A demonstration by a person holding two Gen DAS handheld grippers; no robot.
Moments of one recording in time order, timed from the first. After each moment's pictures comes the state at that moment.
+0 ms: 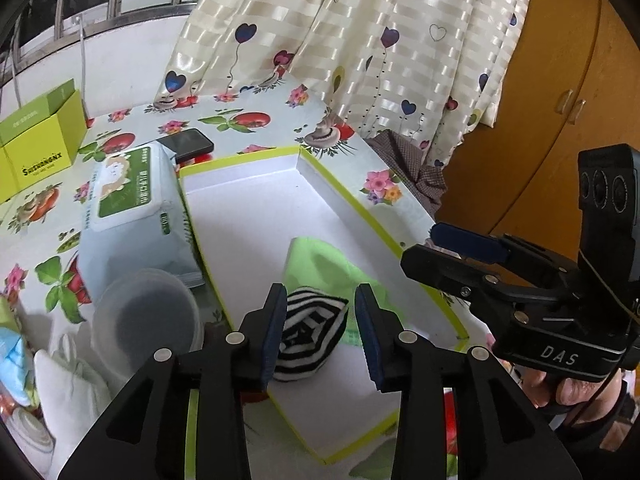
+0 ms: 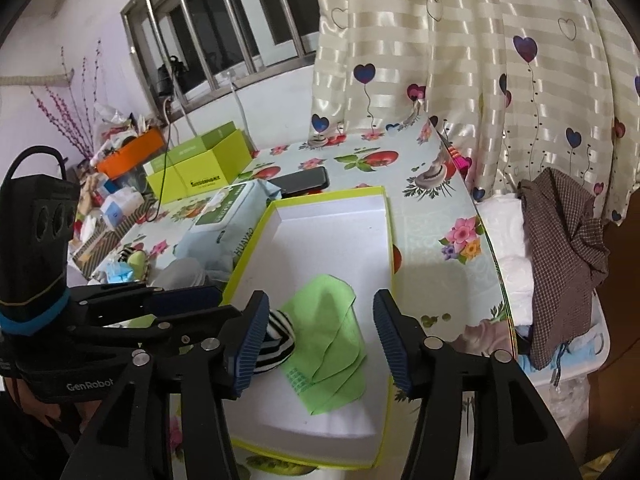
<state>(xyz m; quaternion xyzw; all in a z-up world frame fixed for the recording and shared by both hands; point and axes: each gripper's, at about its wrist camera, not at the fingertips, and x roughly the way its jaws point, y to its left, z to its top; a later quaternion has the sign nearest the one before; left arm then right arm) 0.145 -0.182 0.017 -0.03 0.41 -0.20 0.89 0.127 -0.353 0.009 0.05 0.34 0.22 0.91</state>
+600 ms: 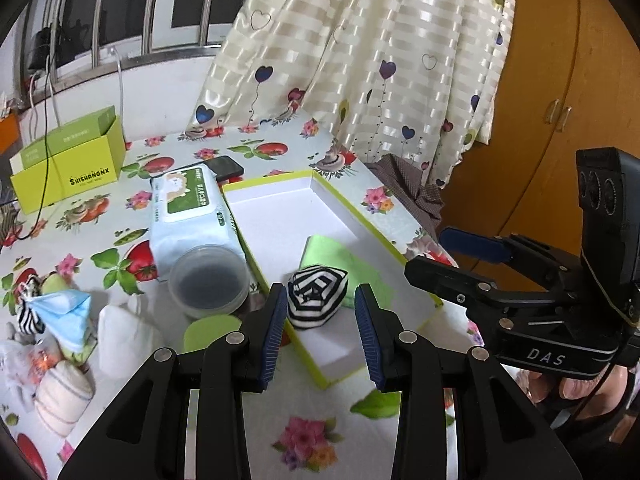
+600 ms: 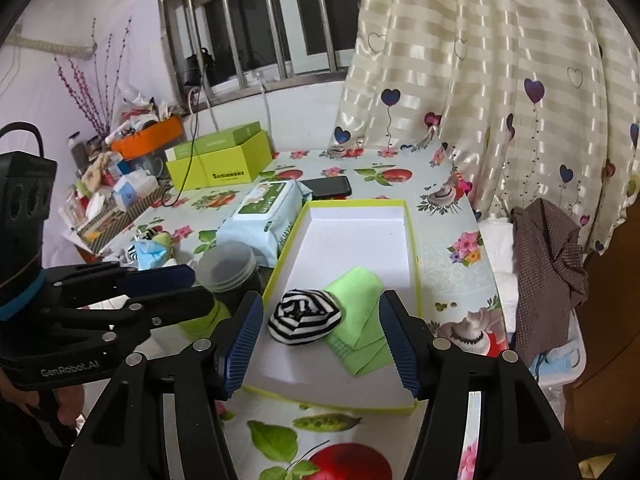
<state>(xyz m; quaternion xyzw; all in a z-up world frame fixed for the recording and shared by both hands) 0.072 -0.152 0.056 -0.02 0.36 -0.18 0.91 0.062 -0.320 0.040 0.00 0.31 0.21 0.93</state>
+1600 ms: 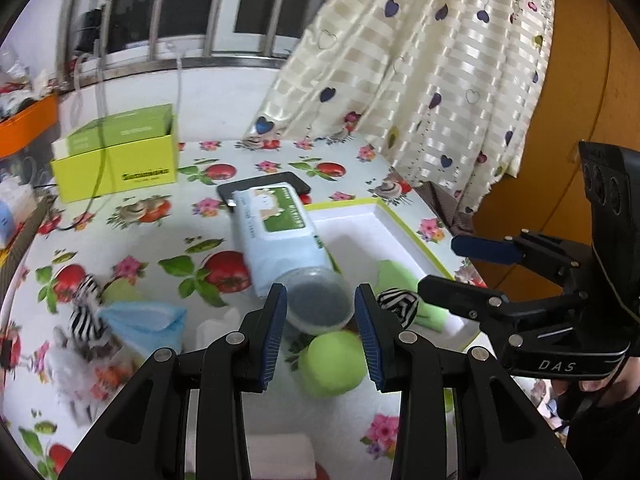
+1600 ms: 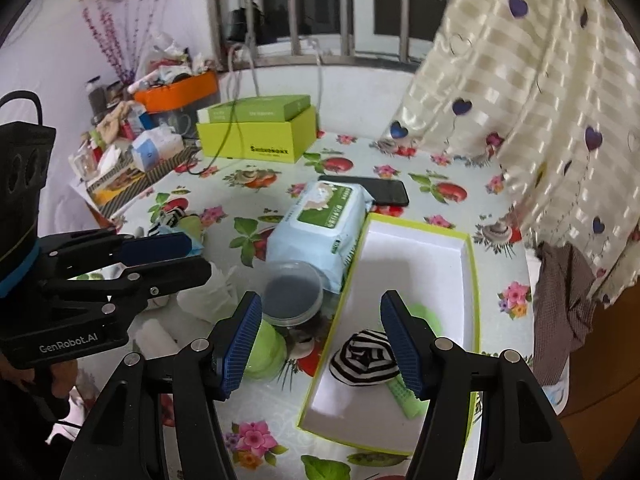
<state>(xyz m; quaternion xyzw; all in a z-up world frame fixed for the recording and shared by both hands) 0.079 -0.060 0.073 -0.06 0.35 -0.13 0.93 0.091 -0.223 0.070 -0.10 0.35 0.25 0.90</state>
